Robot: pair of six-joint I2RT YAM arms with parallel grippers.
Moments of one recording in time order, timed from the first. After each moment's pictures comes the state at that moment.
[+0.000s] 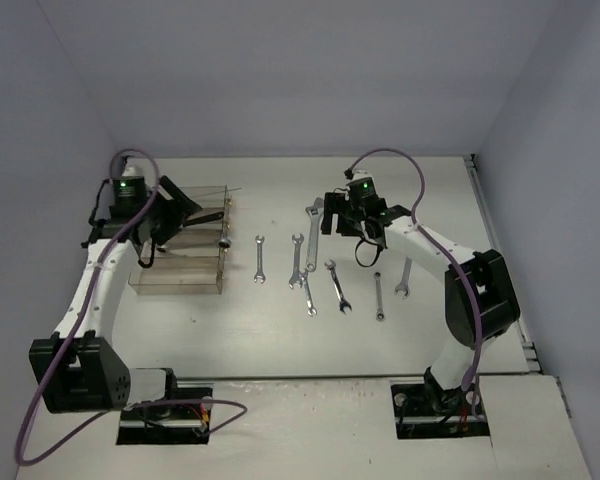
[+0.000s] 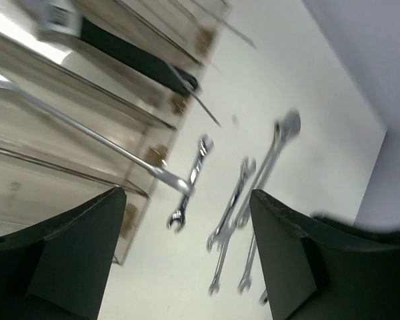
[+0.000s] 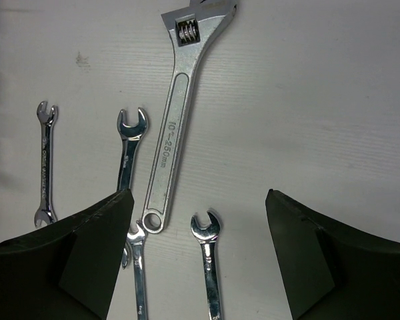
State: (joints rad) left arm 0.03 1.29 1.15 -0.54 0.19 -0.75; right arm 0.46 1.71 1.19 -0.24 0.03 0.41
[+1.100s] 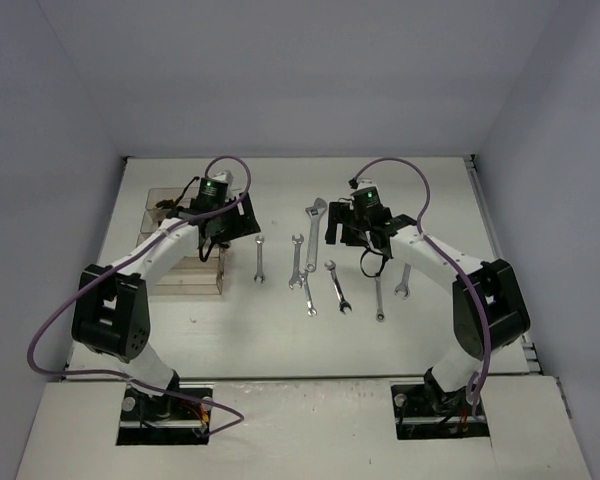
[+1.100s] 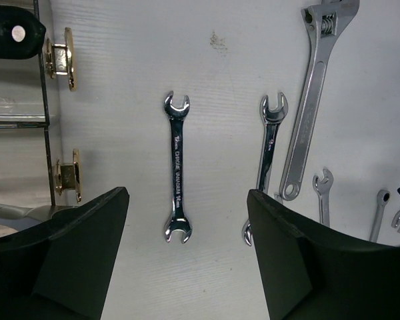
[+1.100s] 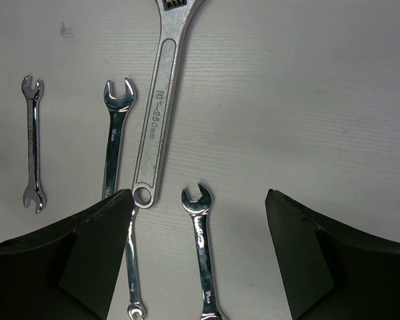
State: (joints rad) left arm -0.31 1.63 1.21 -0.41 0.09 -0.53; right arm 0.46 1.63 1.09 -0.24 0.03 0.43
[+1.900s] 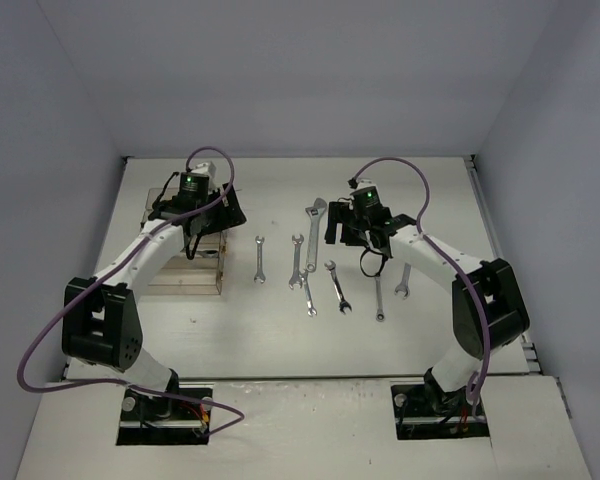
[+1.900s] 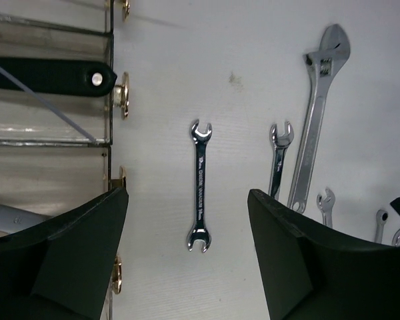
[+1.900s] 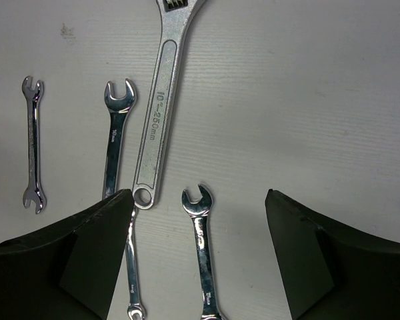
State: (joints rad) left arm -0.23 1.55 1.19 -0.38 0.09 -0.48; right arm 0.46 1.64 1.09 -0.24 0.03 0.42
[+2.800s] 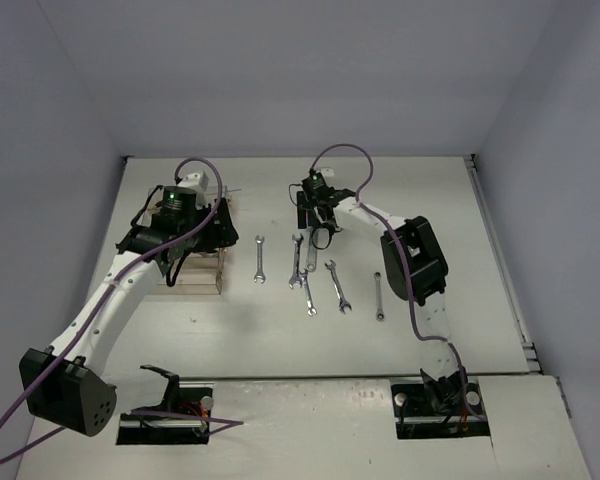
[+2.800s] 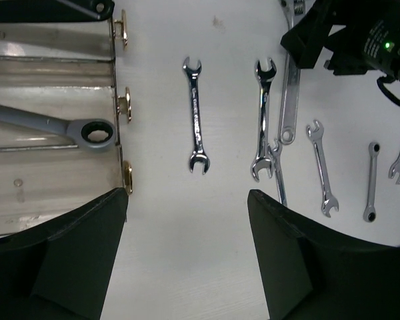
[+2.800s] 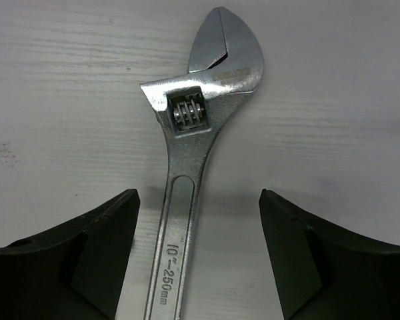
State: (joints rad) left arm -0.30 1.22 1.15 -0.63 0.05 -0.43; right arm 0.54 2.22 1.68 -0.39 0.26 0.40
